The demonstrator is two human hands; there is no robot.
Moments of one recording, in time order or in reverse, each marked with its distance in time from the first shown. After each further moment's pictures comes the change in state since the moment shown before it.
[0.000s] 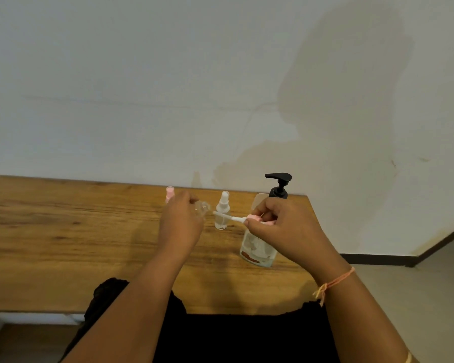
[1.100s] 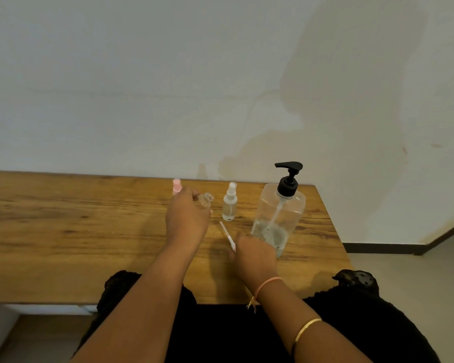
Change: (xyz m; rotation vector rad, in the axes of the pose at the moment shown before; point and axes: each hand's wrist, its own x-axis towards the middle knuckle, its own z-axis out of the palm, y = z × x) left_hand 0.002 -0.011 0.006 -0.021 0.007 -0.142; right_hand 0.014 0.041 0.133 -0.485 -0.100 0.031
